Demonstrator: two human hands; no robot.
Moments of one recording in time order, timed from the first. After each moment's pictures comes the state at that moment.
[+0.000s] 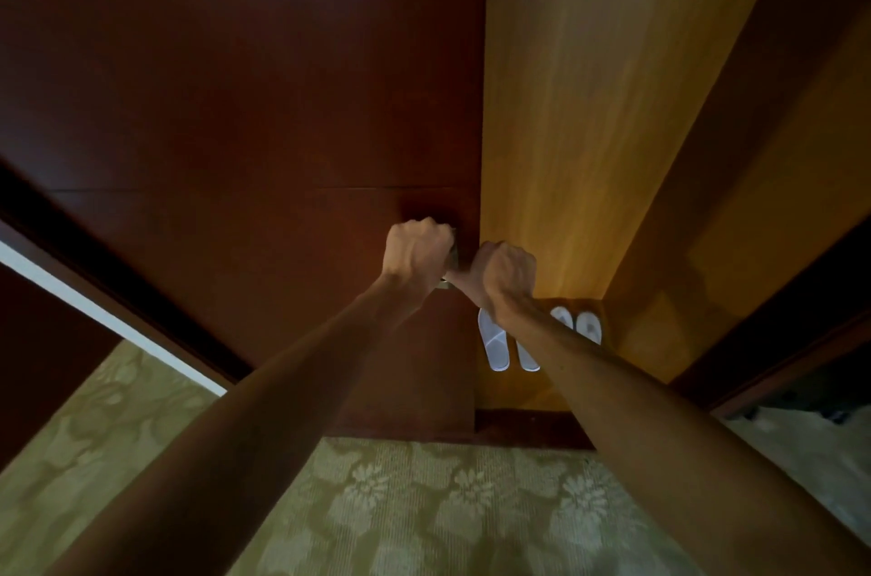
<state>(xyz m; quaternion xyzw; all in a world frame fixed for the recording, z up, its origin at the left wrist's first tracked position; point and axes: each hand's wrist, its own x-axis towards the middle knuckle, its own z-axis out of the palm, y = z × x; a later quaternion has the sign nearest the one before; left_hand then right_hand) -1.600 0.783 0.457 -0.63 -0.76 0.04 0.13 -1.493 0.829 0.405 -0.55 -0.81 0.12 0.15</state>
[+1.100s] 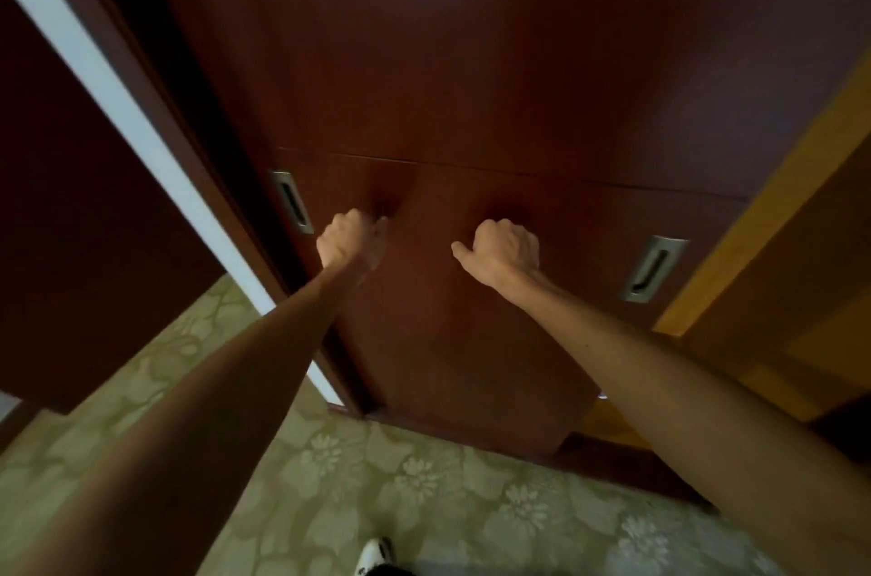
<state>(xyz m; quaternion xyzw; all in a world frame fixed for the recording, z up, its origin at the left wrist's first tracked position) -1.859 0.651 0.434 -0.33 -0.93 -0.15 -0.01 -1.680 0.748 0.432 -0.46 -0.88 0.10 0.09</state>
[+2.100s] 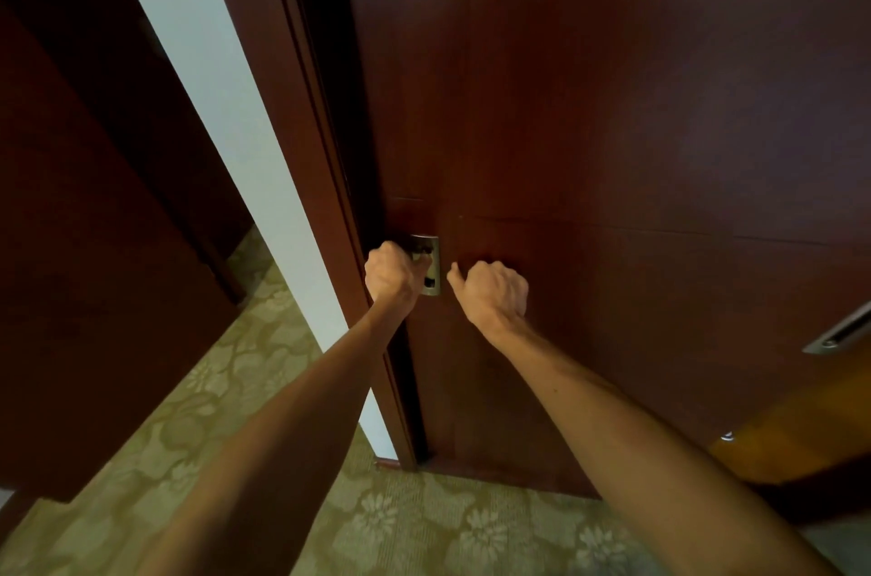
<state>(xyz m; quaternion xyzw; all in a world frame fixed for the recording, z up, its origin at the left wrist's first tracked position) -2.052 0.625 0.438 -0.28 -0.89 -0.34 -0.12 -1.931 0.668 0.423 -0.53 -0.84 0.05 0.12</state>
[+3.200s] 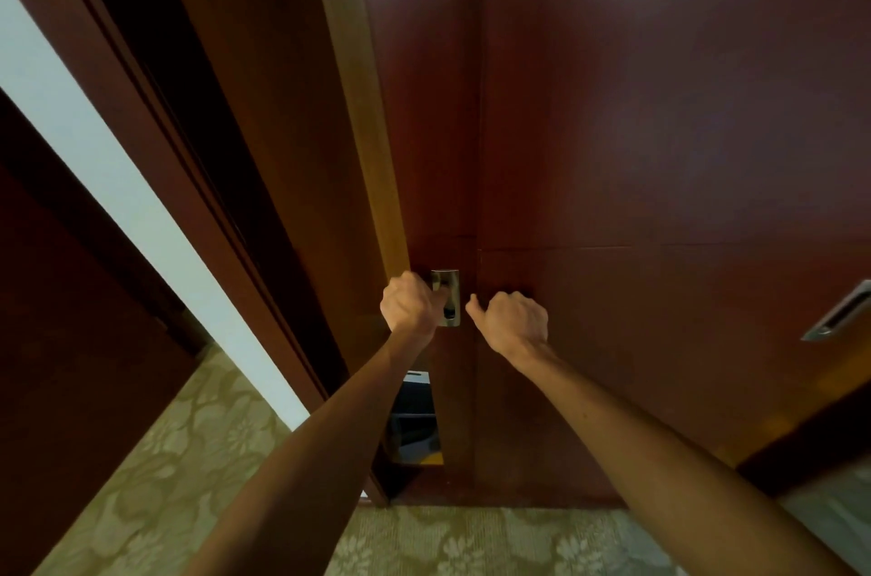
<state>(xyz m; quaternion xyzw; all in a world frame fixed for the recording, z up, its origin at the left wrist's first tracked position) -1.920 0.688 0.442 -0.37 -0.89 -0.25 -0.12 -1.782 0.722 0.421 -0.56 -0.82 0.10 0.12</state>
